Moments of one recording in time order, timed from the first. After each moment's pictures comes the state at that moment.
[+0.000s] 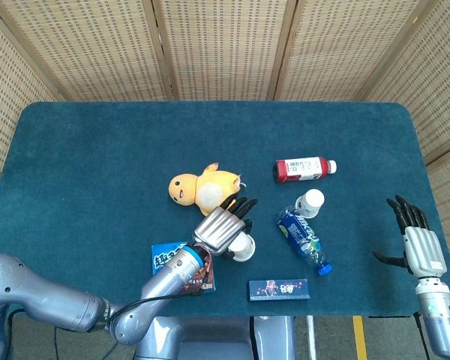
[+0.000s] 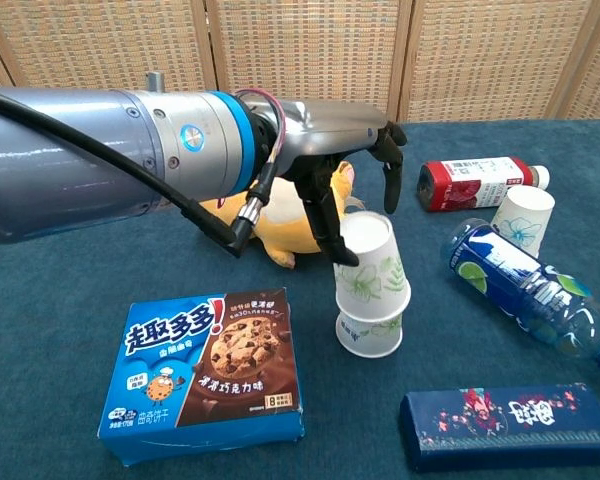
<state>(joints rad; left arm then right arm) -1.20 -1.60 -0.23 -1.90 0.58 1.10 0.83 0.19 -1.20 0.13 -1.51 -1.37 1.31 0.20</state>
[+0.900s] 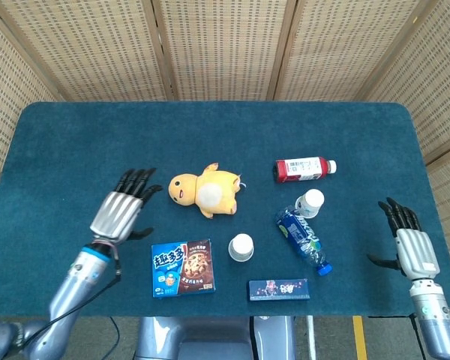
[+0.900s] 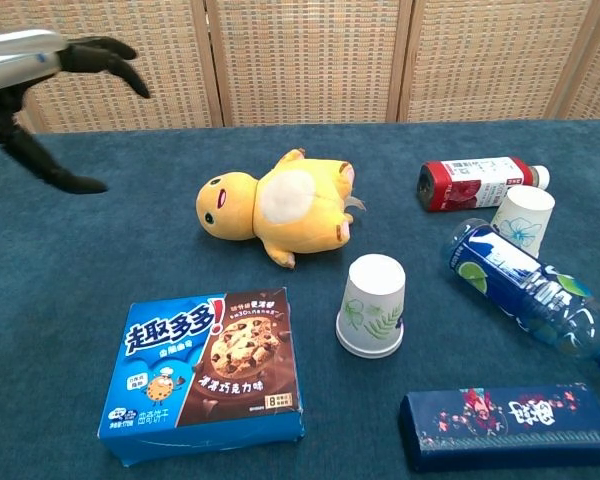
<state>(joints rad) -0.74 -1.27 0.04 -1.99 1.10 1.43 0.48 0.19 -1.21 0.11 -1.54 -1.40 1.31 0.14</state>
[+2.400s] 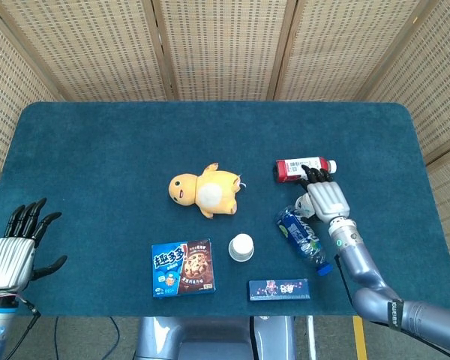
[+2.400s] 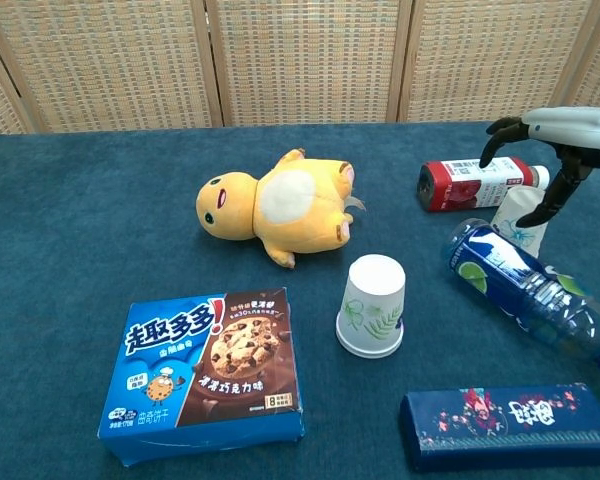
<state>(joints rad) -0.22 -1.19 0.11 -1.70 1.49 1.64 0.12 0.68 -1.37 0.27 -1.53 -0.88 0.89 -0.45</state>
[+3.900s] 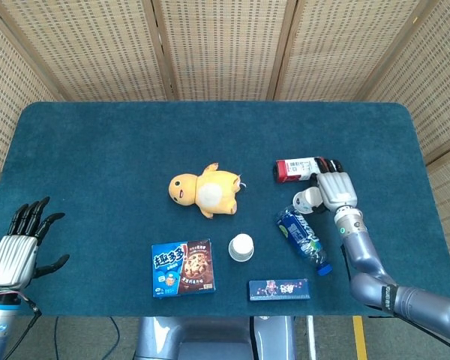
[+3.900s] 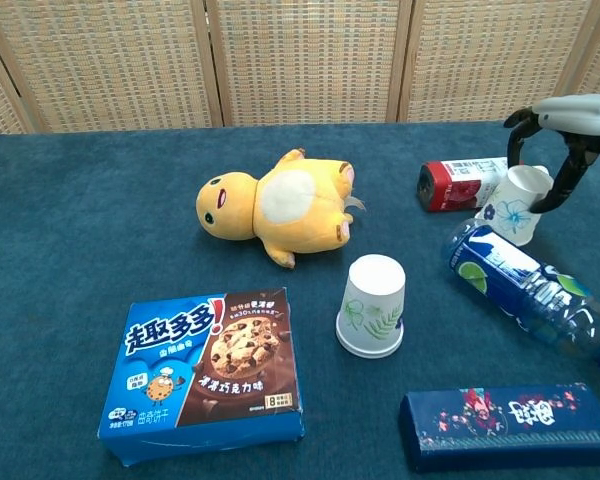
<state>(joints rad) -0.17 -1.20 0.01 -1.69 1.53 1.55 0.10 0.77 -1.38 0.22 -1.44 -0.77 0.92 -0.47</state>
